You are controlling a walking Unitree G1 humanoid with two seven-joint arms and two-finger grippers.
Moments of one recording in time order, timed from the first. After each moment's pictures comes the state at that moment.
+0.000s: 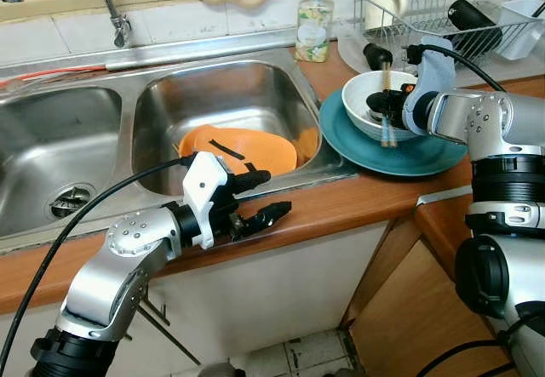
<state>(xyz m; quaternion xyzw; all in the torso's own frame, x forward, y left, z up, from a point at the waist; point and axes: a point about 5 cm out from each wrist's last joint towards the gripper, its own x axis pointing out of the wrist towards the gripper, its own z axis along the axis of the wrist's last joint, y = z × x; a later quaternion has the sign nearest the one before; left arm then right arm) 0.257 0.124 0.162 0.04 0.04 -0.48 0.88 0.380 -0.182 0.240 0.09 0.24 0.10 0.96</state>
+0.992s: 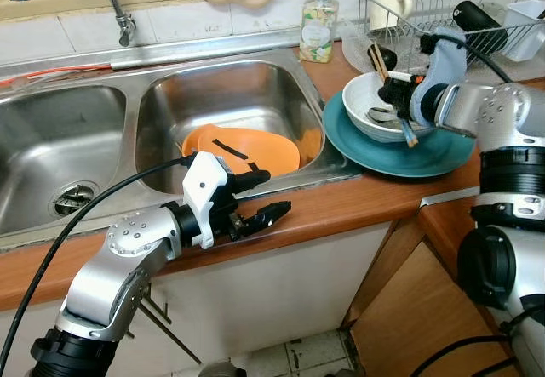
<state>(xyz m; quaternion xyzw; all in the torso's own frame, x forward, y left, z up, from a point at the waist) 0.258 0.124 0.163 0.04 0.04 -0.48 0.88 0.384 -0.191 0.252 0.13 0.22 0.09 0.96</state>
